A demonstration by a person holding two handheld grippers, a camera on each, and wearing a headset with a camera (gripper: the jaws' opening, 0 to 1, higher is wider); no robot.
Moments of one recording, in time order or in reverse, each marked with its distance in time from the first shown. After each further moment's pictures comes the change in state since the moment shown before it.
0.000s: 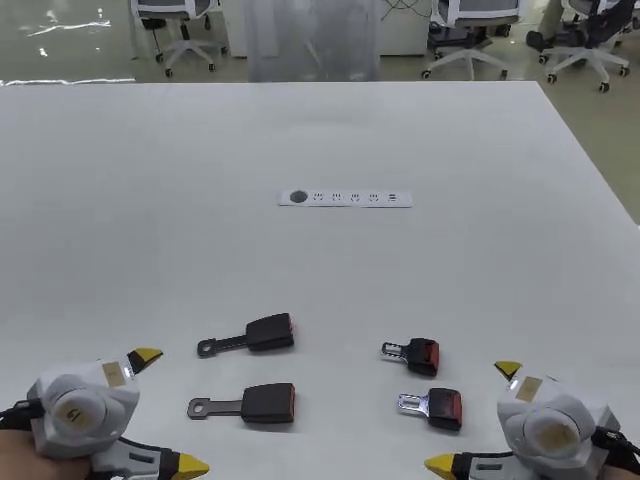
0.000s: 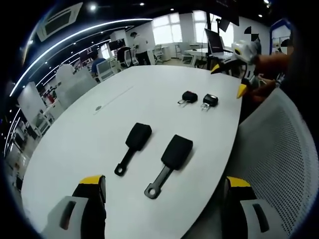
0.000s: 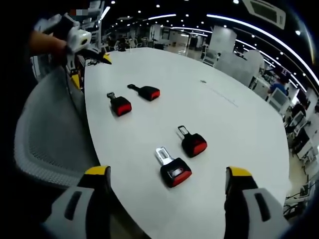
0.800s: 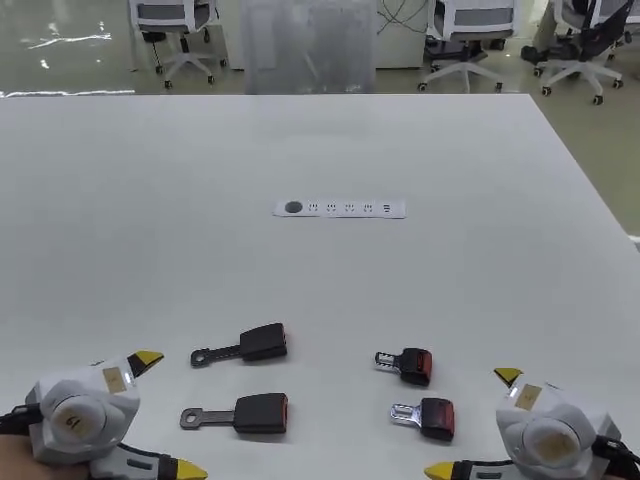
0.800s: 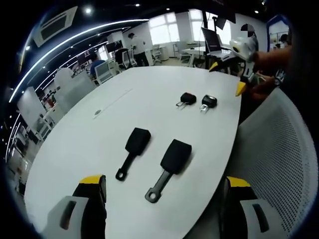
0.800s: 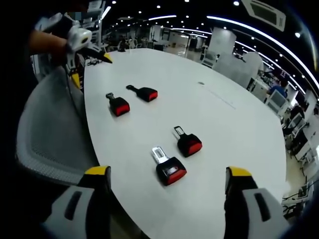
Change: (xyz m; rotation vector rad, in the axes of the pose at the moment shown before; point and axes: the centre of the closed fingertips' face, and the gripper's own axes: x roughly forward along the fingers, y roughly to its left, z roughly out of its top) left arm 0.001 -0.005 0.010 0.022 0.008 0.009; right arm -0.009 -0.007 0.001 -0.011 -0.008 -0.016
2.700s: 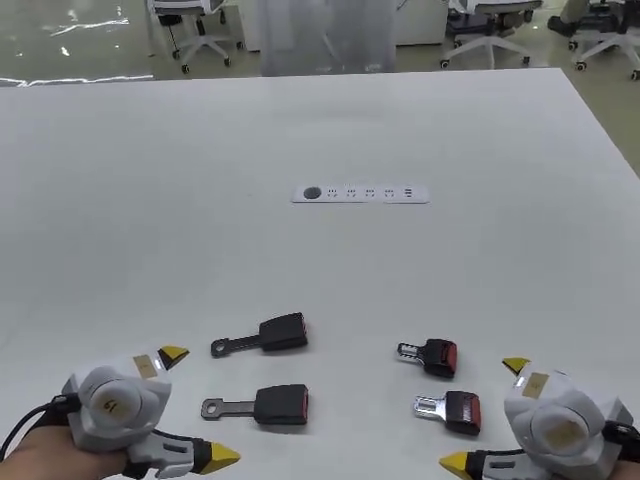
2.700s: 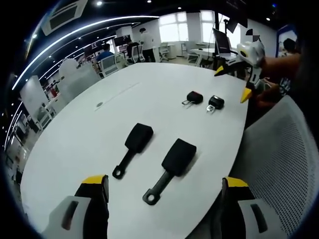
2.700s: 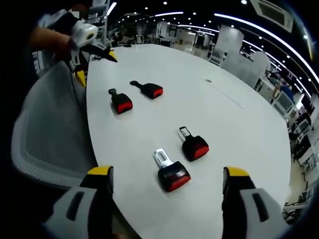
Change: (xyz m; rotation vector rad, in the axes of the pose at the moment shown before) left arm 0.020 0.004 -0.005 -0.048 0.036 0.004; right arm 0.022 0.002 0.005 -0.024 0.030 0.052
